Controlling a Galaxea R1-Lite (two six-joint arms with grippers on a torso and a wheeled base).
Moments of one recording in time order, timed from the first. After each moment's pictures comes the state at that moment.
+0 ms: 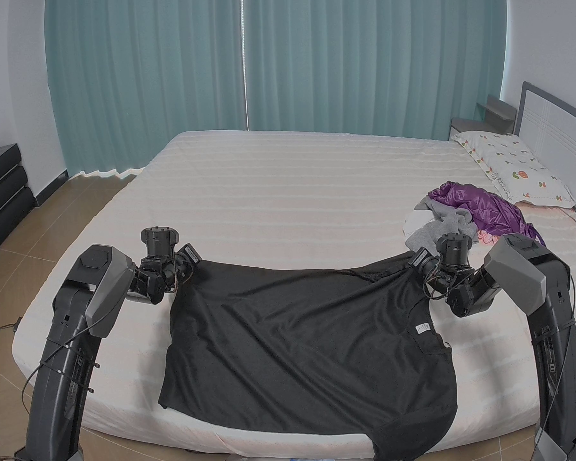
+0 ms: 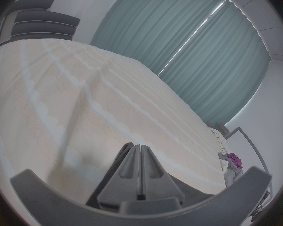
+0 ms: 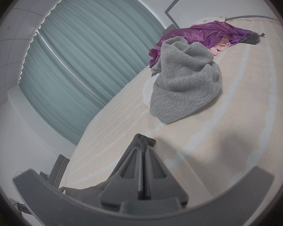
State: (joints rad) left arm -0.06 2.85 -1.91 -0.52 -0.03 -0.71; right arm 0.10 2.69 -1.44 -0.89 -0.03 0.77
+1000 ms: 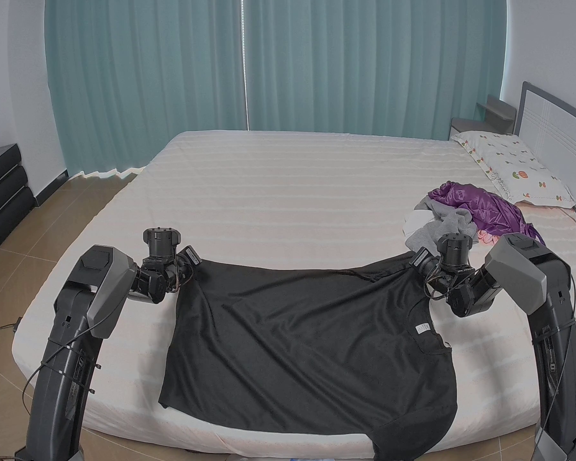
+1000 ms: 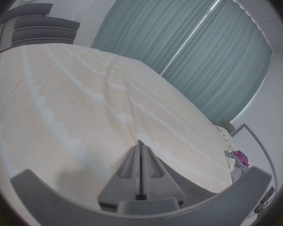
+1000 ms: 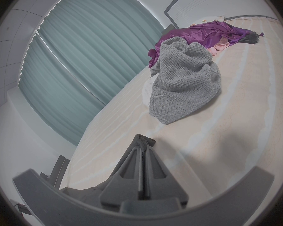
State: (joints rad) left arm -0.07 2.86 -1.93 -0.48 0.01 -0.67; right arm 0.10 2.69 -1.43 -0.89 -0.03 0.77
